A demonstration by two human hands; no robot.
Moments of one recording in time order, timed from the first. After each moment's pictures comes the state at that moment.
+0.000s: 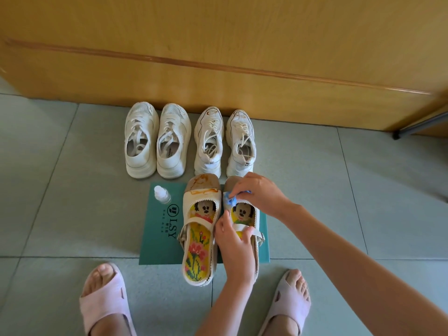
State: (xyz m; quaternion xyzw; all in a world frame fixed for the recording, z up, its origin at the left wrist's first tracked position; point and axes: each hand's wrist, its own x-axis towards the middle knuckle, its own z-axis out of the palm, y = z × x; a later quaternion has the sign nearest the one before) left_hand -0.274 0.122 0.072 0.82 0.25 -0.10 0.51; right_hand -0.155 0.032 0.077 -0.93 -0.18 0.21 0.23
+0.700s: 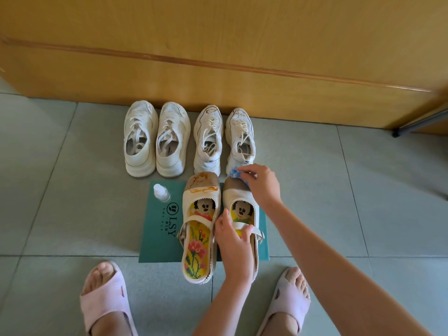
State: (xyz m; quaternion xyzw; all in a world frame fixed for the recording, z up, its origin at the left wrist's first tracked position) left_hand -0.274 0.124 0.073 0.81 0.25 -0.11 0.51; right_hand -0.151 0.044 0.053 -0.92 0.11 0.08 0.38
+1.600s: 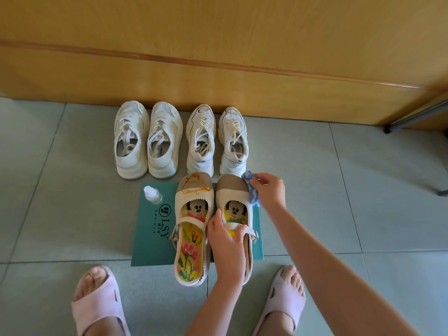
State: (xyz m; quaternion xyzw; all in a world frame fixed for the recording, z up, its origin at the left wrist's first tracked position) left_hand -0.274 0.127 0.075 0.80 0.25 -0.11 0.54; right_hand -0.164 0.018 0.049 -0.83 0.29 0.09 0.46
